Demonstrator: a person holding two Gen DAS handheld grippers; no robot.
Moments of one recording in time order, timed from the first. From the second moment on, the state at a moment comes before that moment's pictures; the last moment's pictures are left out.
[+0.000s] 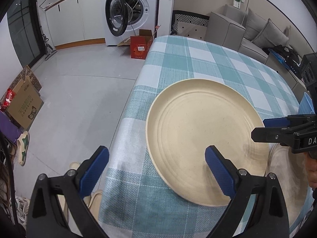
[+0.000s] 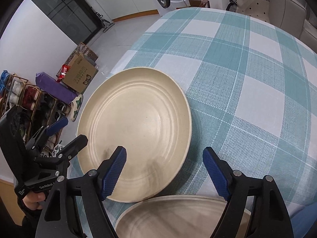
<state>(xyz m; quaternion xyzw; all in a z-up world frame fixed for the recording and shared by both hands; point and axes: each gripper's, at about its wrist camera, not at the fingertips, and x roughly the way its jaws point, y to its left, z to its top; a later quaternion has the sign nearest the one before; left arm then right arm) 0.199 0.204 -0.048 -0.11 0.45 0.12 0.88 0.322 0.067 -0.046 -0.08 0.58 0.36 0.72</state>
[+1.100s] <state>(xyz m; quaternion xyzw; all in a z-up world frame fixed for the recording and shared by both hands) 0.206 0.195 -0.064 -0.12 0.47 0.09 0.87 0.320 0.068 -0.056 -0.10 0.58 0.37 0.72</state>
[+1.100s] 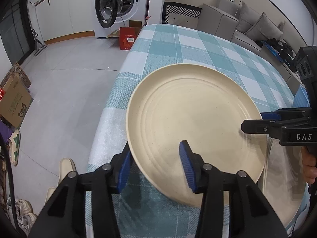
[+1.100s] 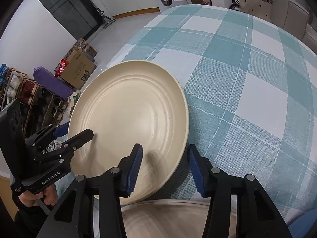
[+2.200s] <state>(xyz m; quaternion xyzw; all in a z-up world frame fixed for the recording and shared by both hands) 0.199 0.193 -0.044 -0.11 0.46 0.10 0.88 0.315 0.064 -0.049 -0.08 0.58 0.37 0.72</state>
